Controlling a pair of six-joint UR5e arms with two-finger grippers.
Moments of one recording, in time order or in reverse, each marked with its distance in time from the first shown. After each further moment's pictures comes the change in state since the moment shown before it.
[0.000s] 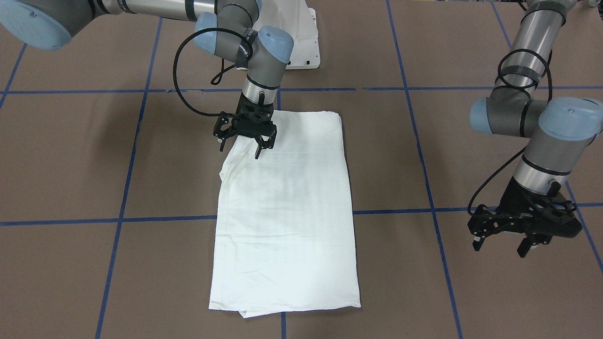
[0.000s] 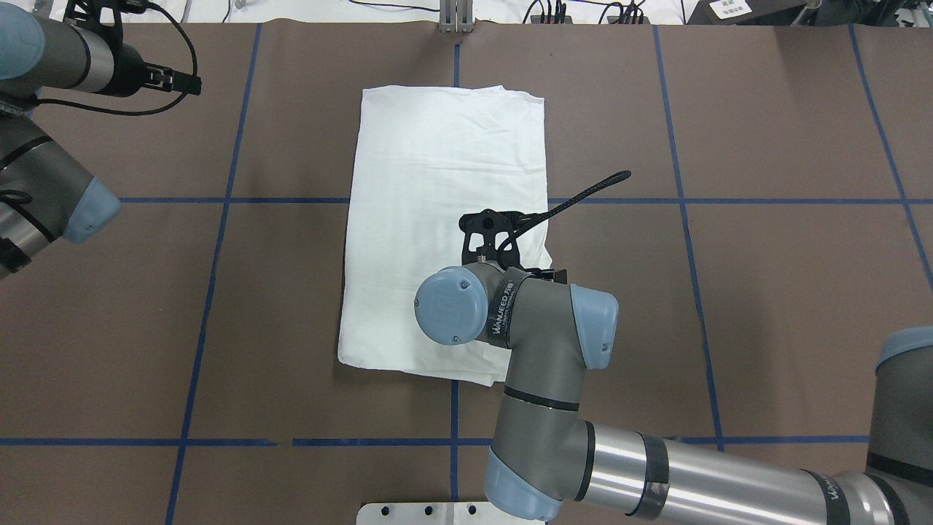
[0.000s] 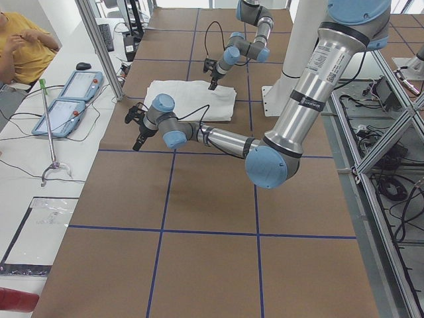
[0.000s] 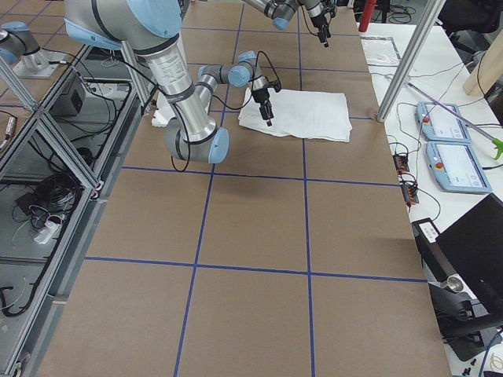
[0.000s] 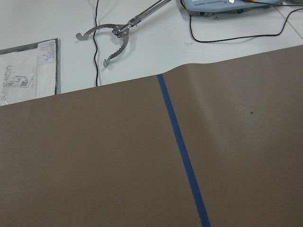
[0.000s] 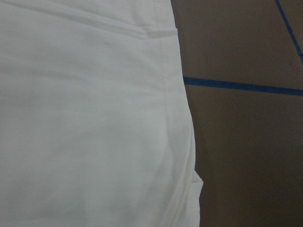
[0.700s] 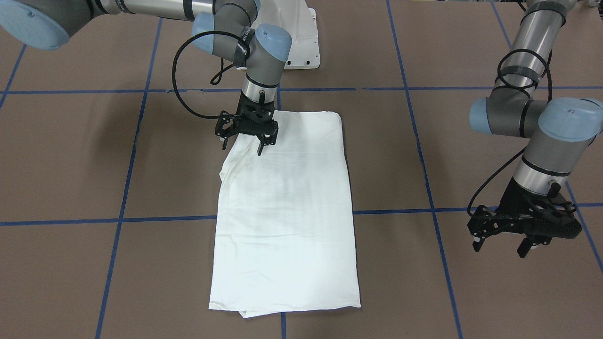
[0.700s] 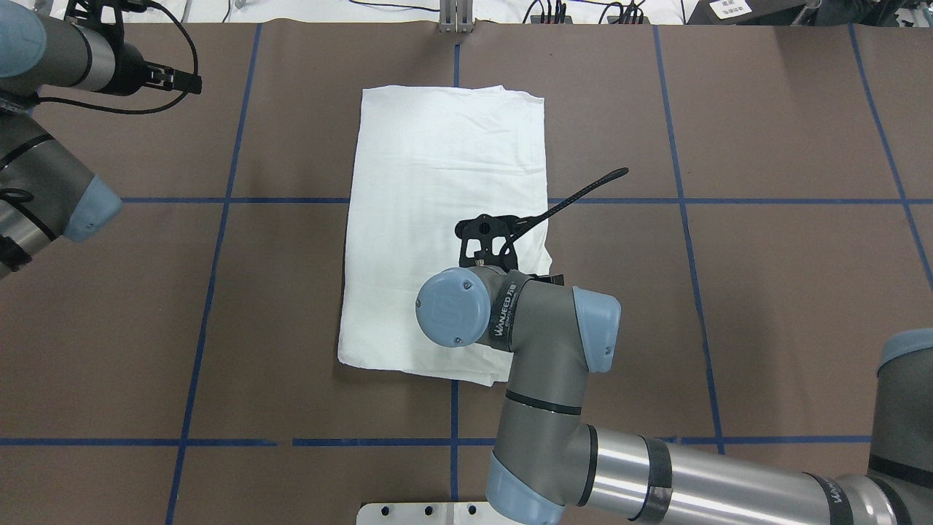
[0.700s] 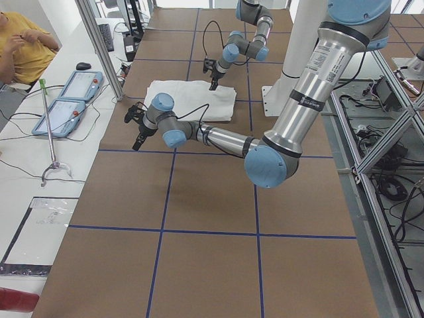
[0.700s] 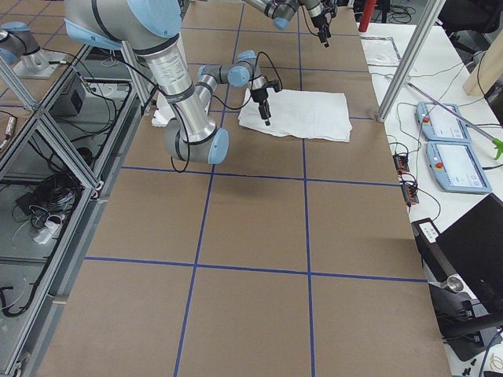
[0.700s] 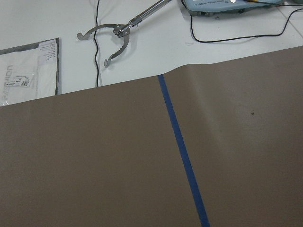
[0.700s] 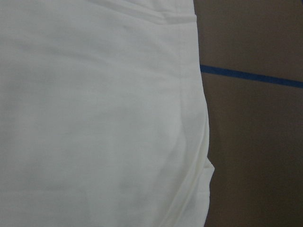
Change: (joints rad) left arm -0.002 -0.003 0.000 0.009 -0.001 0.000; right arm -0.015 -0.003 0.011 0.003 0.038 -0.059
